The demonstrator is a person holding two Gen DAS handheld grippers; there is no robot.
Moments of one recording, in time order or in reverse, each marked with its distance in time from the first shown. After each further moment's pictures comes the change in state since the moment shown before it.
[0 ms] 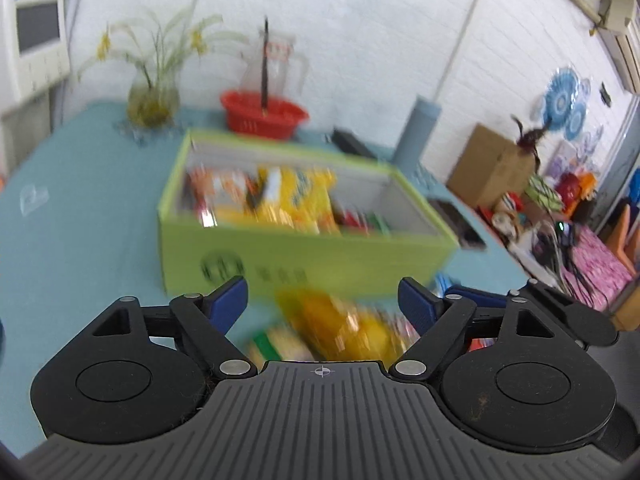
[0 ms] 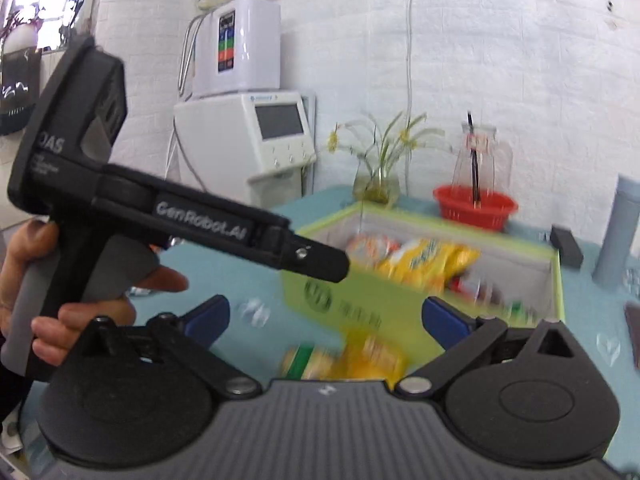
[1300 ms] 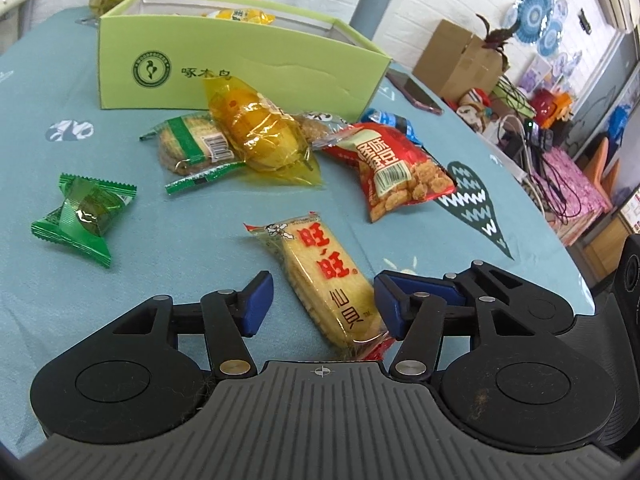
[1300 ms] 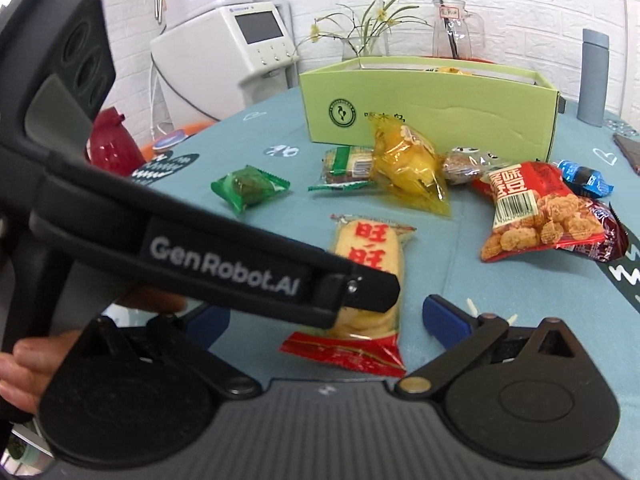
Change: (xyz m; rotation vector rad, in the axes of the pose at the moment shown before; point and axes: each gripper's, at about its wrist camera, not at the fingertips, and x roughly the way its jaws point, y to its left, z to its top) left arm -0.003 -0.045 -0.104 0.037 0.221 -0.064; right arm -0.025 0.041 -0.079 0.160 0.210 -0.046
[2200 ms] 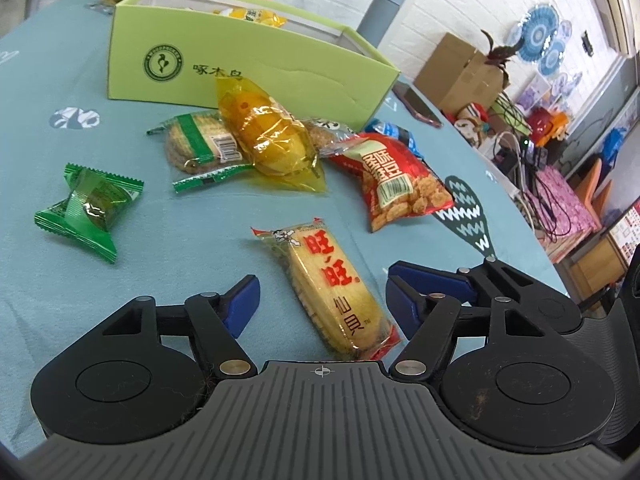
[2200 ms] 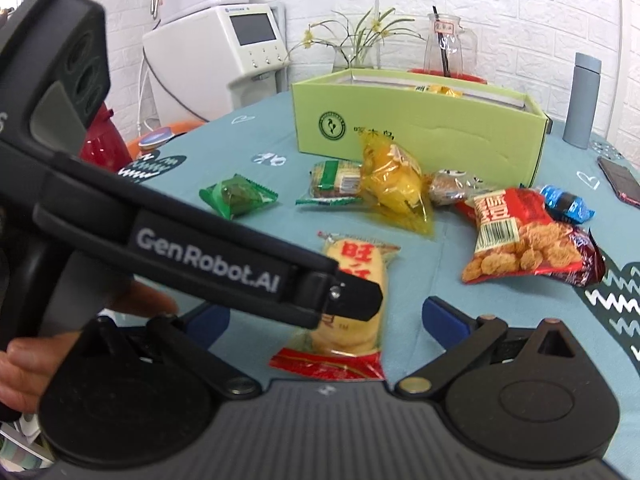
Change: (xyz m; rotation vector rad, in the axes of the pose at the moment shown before) left arm -0.005 0.012 0.003 -0.070 -0.010 -0.043; right arm 0.000 0.005 0.011 -0.050 -0.008 -0.051
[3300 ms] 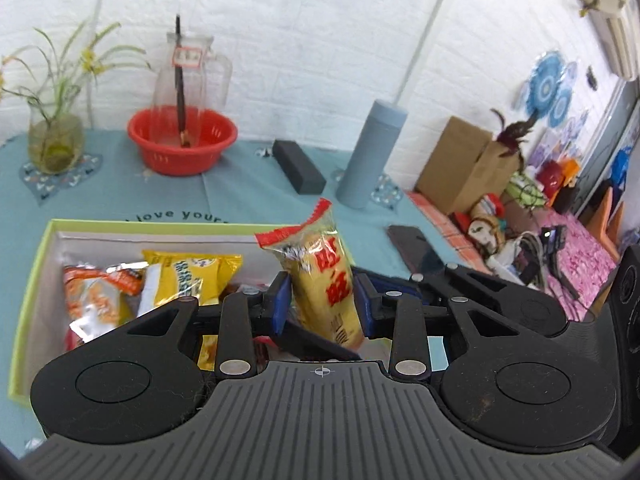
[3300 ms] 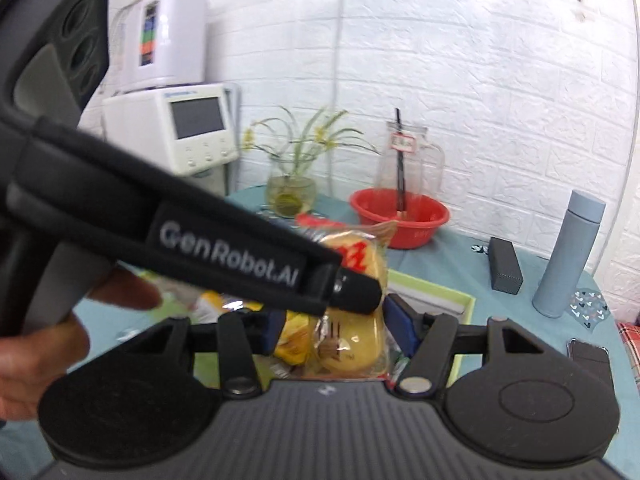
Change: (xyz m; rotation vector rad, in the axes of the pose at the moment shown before) left arm 0.083 -0.031 0.244 0.105 -0.150 0.051; right arm 0.080 -0.156 0.189 -0.073 -0.180 -0.041
